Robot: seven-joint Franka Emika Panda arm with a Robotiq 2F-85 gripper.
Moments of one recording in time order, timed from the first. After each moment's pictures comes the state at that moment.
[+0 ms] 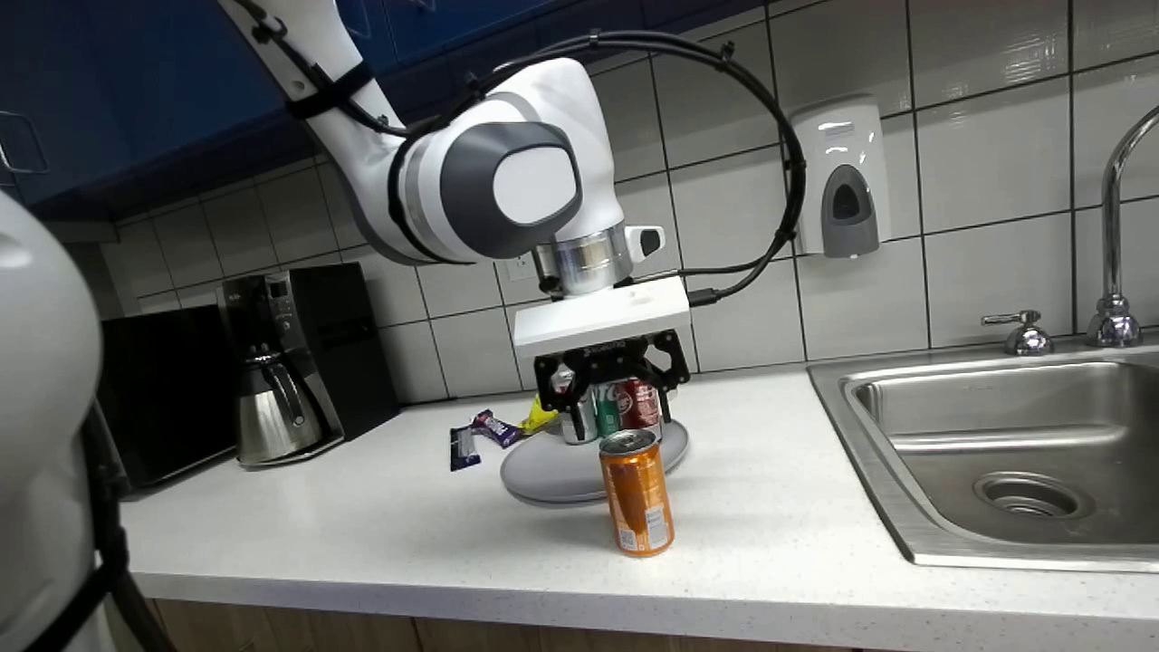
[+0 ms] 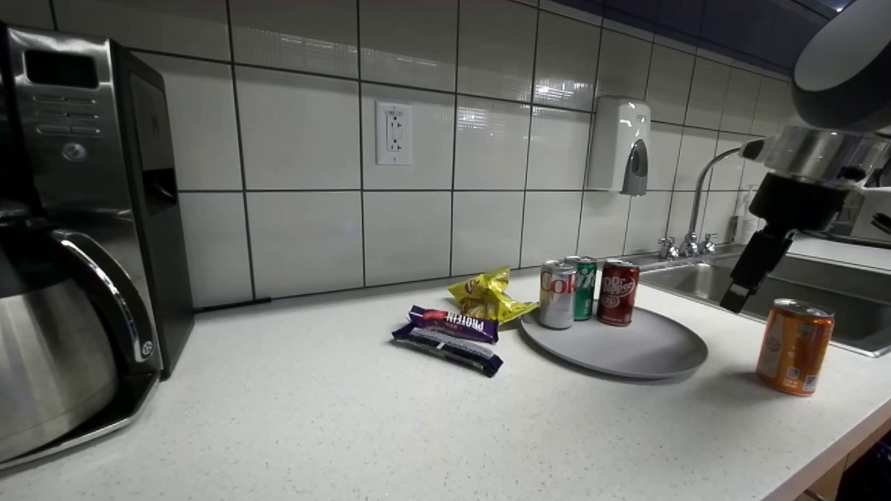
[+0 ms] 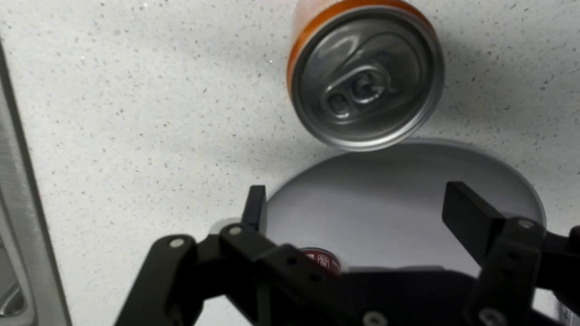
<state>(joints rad) -0.05 -0.19 -0.26 -2.77 0.15 2.81 -0.79</state>
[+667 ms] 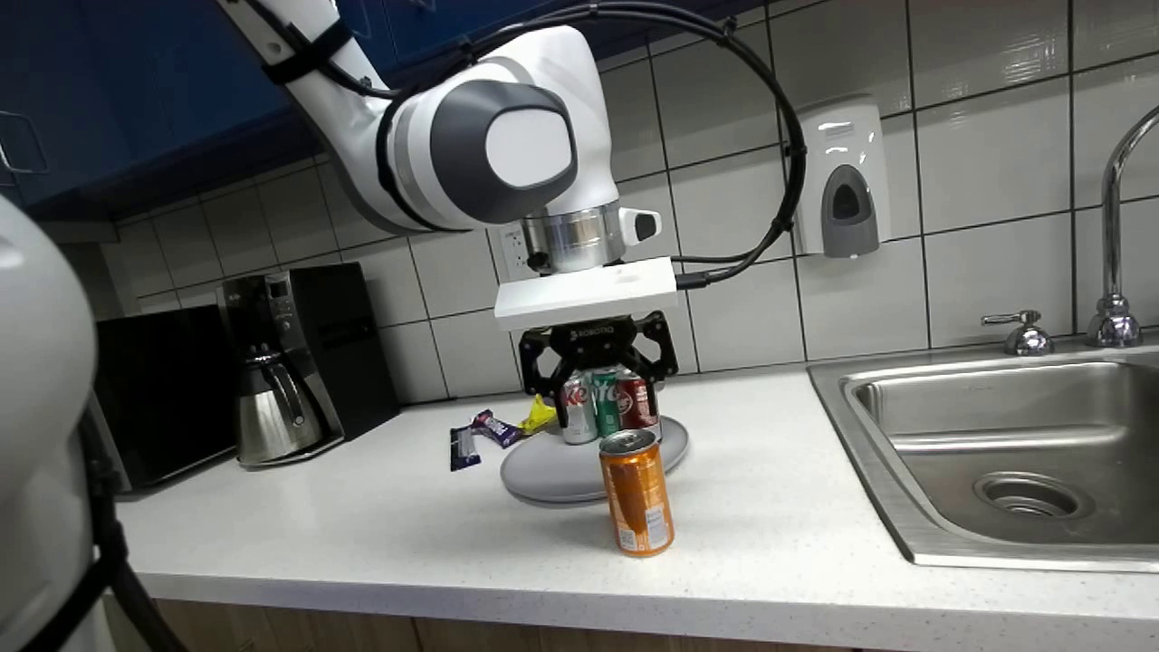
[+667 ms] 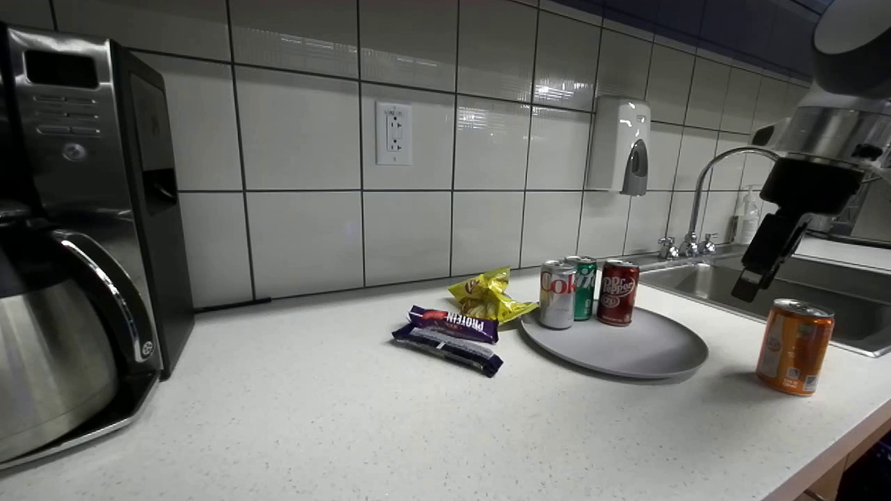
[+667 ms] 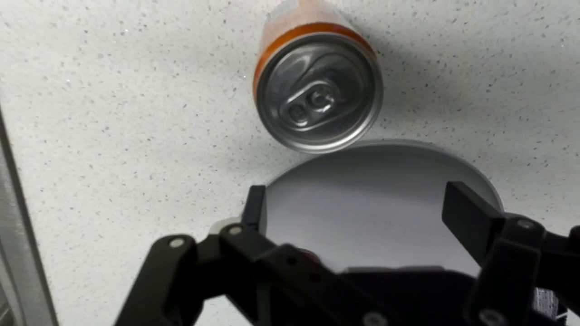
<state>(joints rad) -0.06 -0.28 -0.26 -2.77 0.13 2.68 -0.75</state>
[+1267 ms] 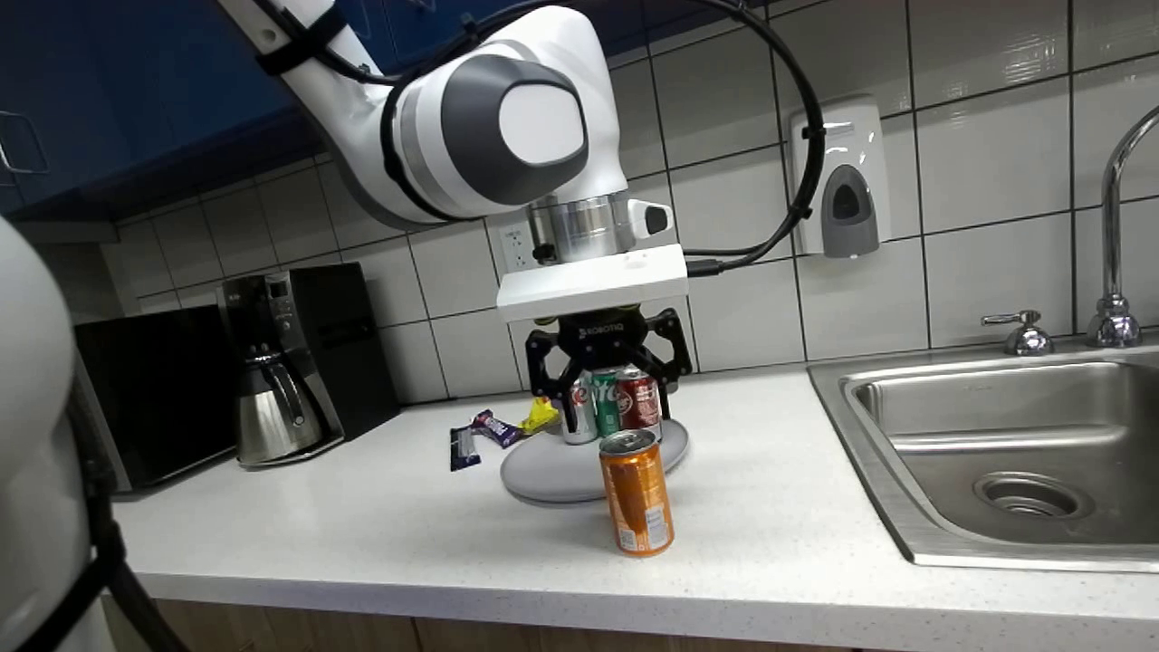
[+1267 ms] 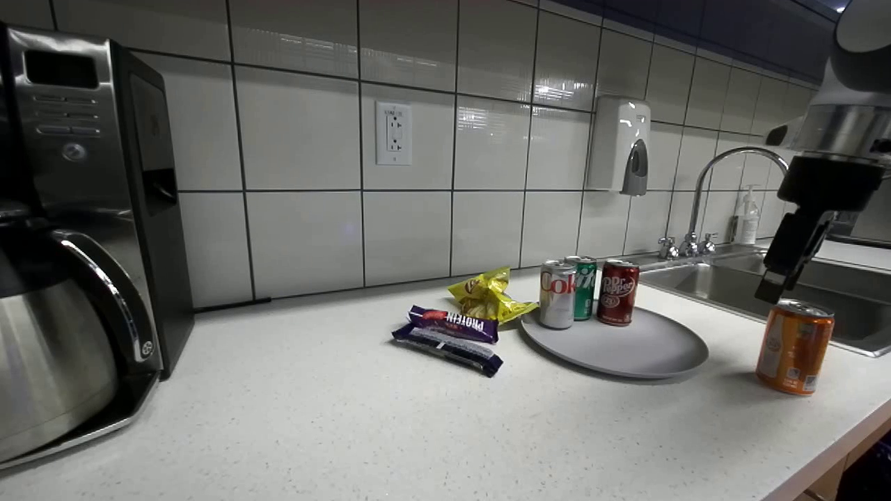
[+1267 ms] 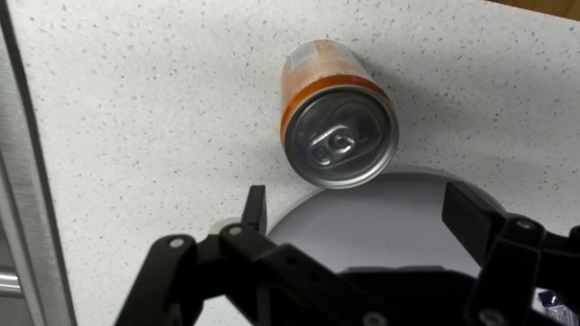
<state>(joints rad) -0.11 -0.30 -0.26 -2.77 0.03 2.61 -0.68</state>
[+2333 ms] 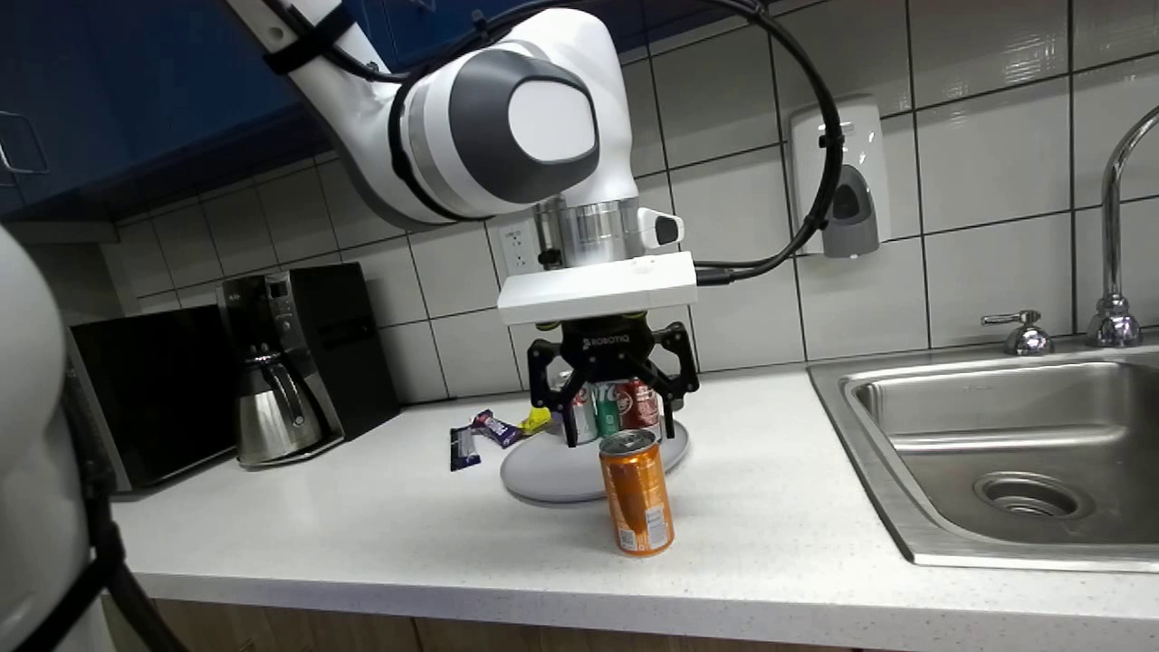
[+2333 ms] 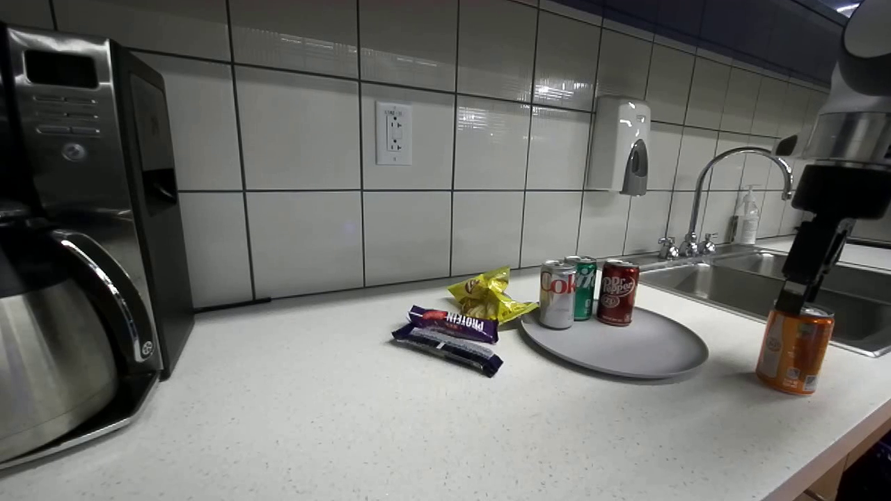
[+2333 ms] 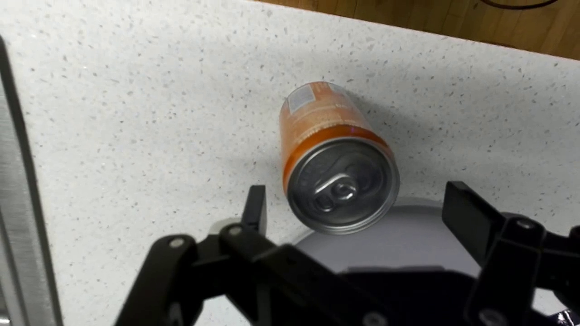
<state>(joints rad) -0.13 -0.30 -0.28 -2.77 0.01 2.55 -0.67</state>
